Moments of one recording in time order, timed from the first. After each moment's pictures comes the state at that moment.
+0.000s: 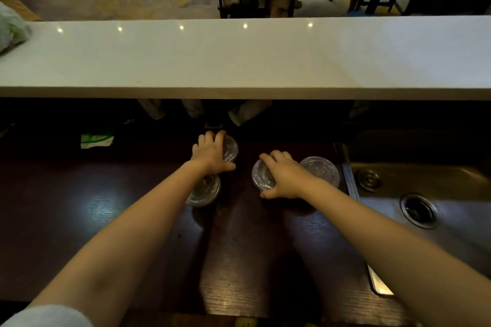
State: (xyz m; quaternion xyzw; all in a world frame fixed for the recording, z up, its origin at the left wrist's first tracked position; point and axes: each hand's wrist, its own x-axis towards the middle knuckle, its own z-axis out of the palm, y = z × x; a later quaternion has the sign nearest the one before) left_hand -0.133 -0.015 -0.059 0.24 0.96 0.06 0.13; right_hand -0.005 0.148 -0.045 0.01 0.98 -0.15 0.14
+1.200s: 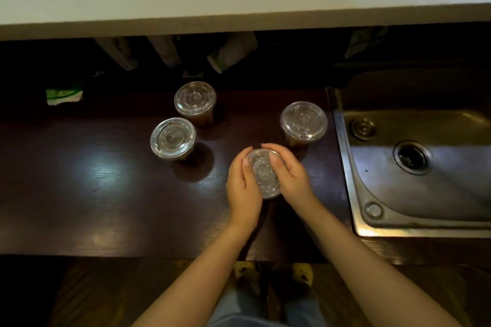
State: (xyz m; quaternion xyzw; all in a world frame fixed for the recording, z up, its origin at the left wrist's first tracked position) left_hand 0.078 0.029 -0.112 0.00 0.76 0.65 0.05; right_hand 0.103 0.123 -0.109 0.18 0.69 -0.70 -0.09
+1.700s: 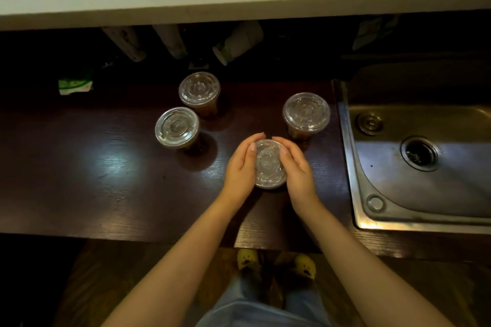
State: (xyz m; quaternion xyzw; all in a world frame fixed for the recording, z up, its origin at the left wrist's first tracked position) left_hand 0.058 0.019 -0.109 0.10 0.73 0.65 0.17; right_hand 0.115 0.120 -0.105 0.23 0.60 -0.76 -0.11
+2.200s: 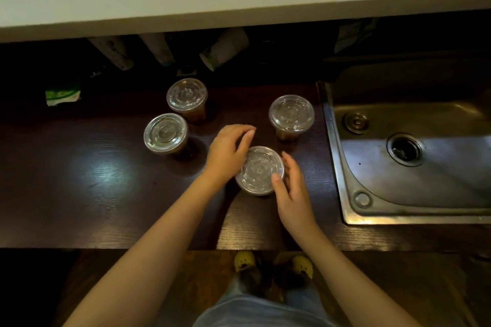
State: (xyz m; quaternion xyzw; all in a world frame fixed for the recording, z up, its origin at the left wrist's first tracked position) left_hand 0.016 0.024 -0.089 0.28 0.87 0.41 0.06; right_hand 0.161 0.111 -0.107 0.25 0.74 -0.62 -0.11
